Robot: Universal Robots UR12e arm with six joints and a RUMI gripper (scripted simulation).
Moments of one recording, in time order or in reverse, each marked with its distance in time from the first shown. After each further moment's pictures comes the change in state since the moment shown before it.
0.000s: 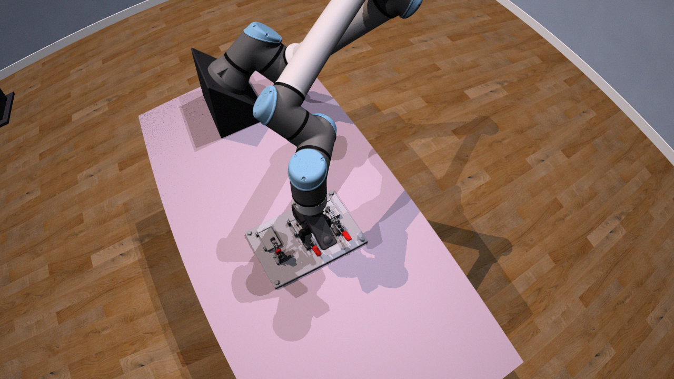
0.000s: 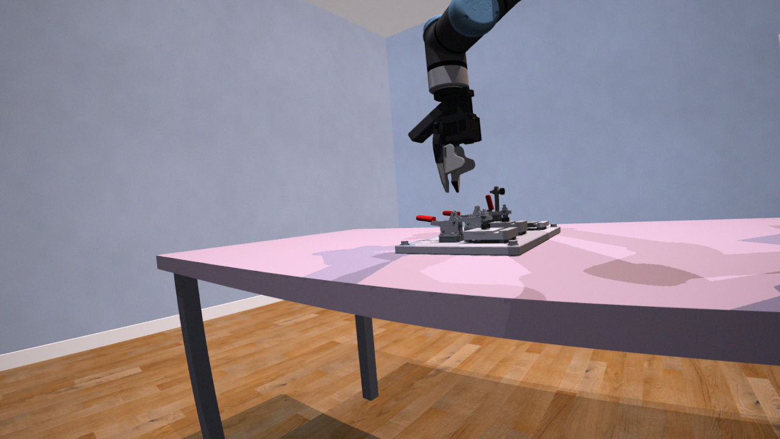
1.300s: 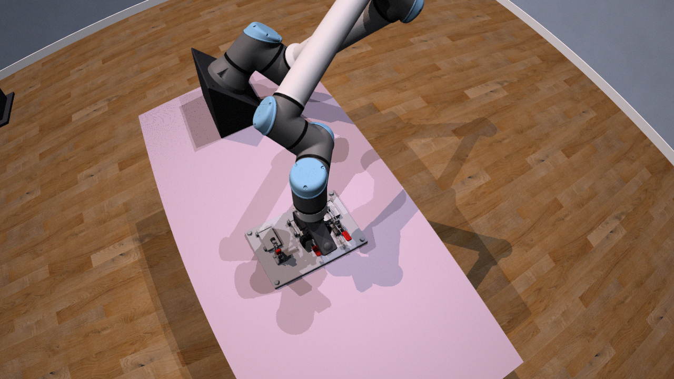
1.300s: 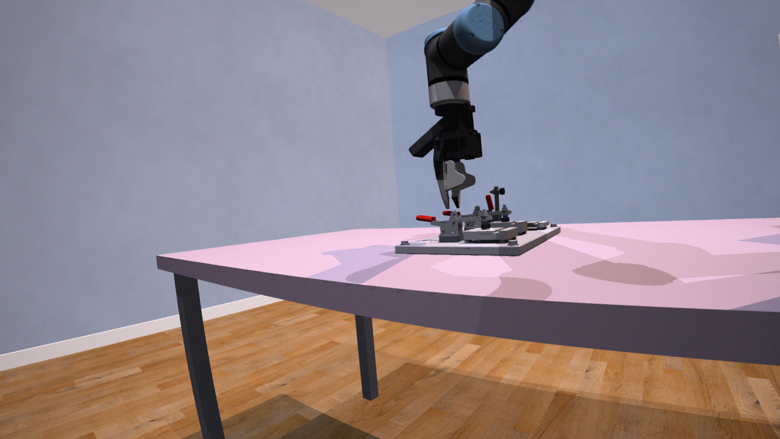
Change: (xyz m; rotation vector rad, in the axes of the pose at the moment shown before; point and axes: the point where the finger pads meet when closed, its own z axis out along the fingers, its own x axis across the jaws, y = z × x) arm 0.001 -0.002 0.035 0.004 0.003 -0.002
